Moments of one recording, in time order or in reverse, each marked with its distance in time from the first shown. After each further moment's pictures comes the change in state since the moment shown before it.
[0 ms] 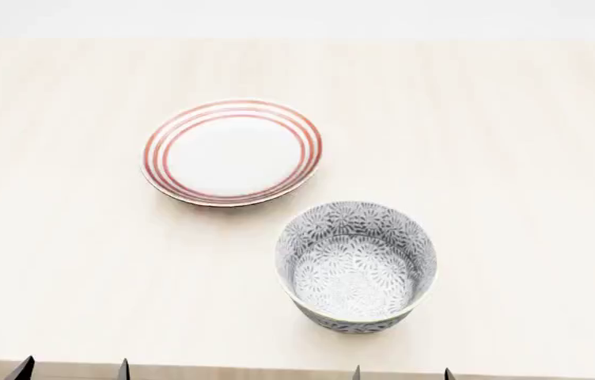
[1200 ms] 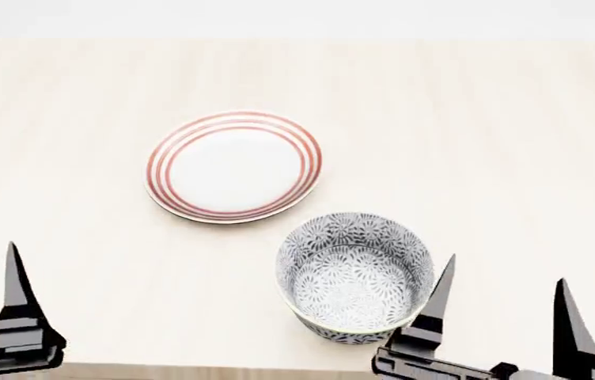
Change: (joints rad) left arm -0.064 -0.121 -0.003 0.368 -0.053 -0.072 -0.196; right arm 0.076 0.094 0.031 -0.265 0.161 -0.035 0.185
